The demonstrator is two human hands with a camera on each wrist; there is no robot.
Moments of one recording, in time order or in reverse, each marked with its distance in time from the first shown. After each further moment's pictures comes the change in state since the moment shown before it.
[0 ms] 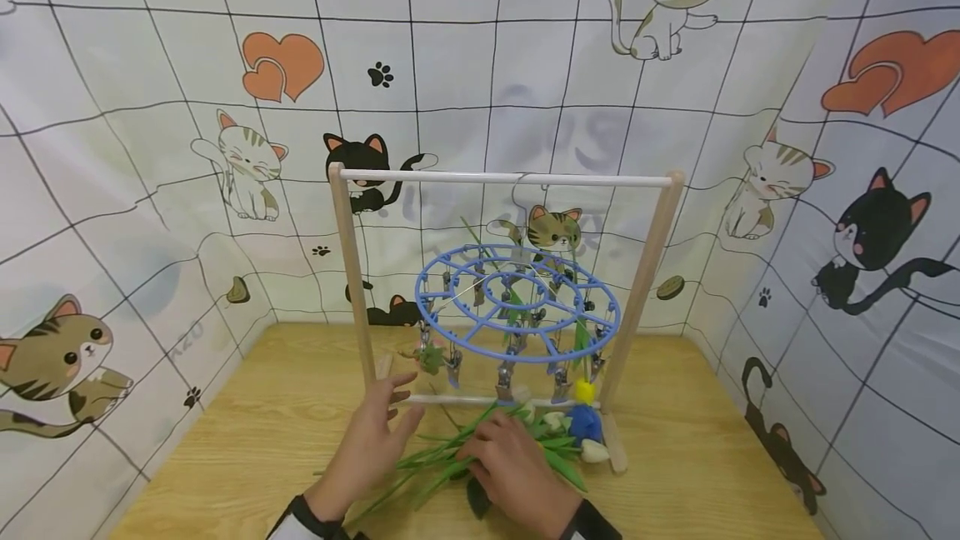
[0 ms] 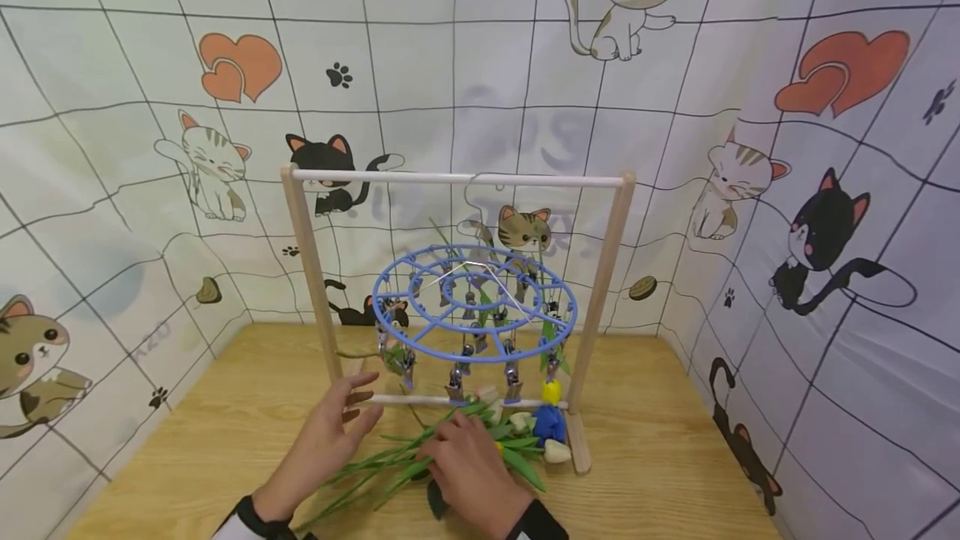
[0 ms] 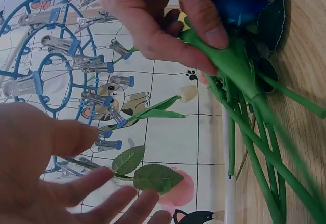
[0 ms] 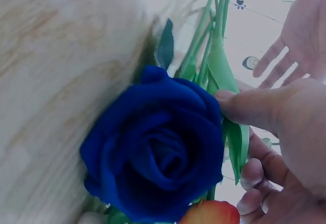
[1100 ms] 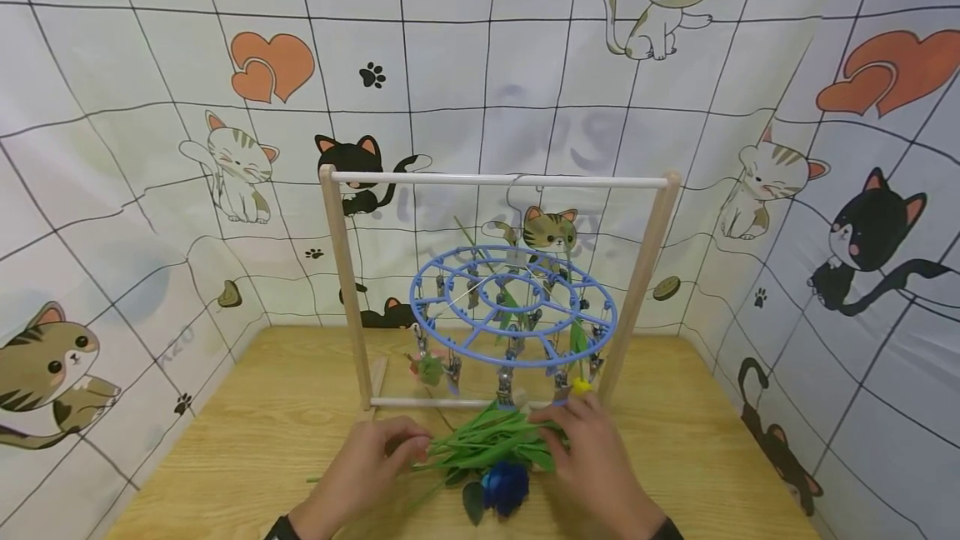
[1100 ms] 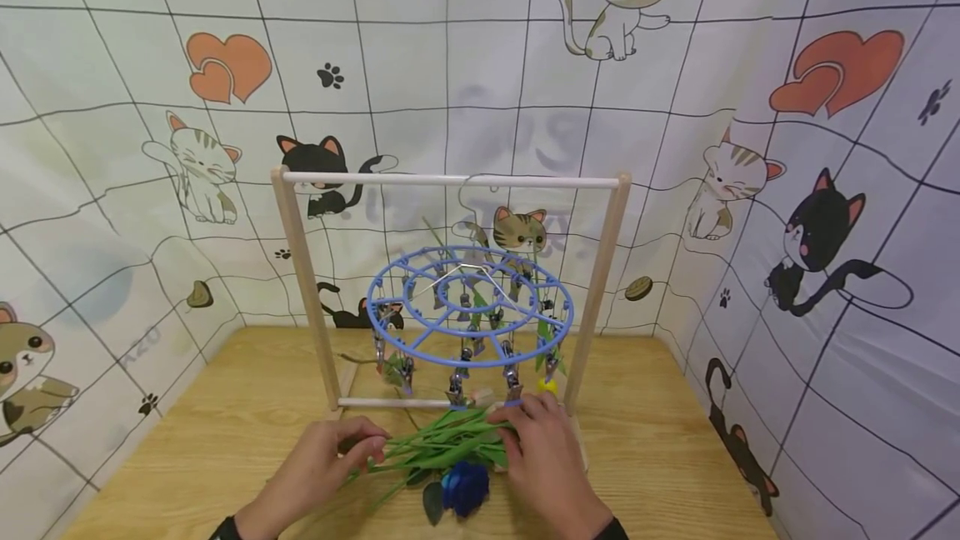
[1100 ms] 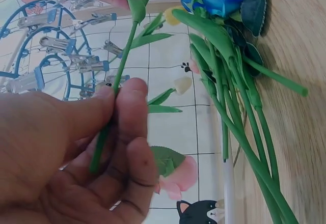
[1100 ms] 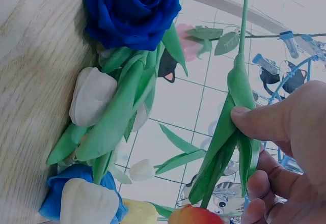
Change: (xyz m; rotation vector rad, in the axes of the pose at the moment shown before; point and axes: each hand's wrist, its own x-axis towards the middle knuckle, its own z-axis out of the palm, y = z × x) left_hand -0.008 -0.008 -0.006 -0.031 -0.247 0.098; right_hand -0.054 0.040 -0.047 -0.112 0.536 0.177
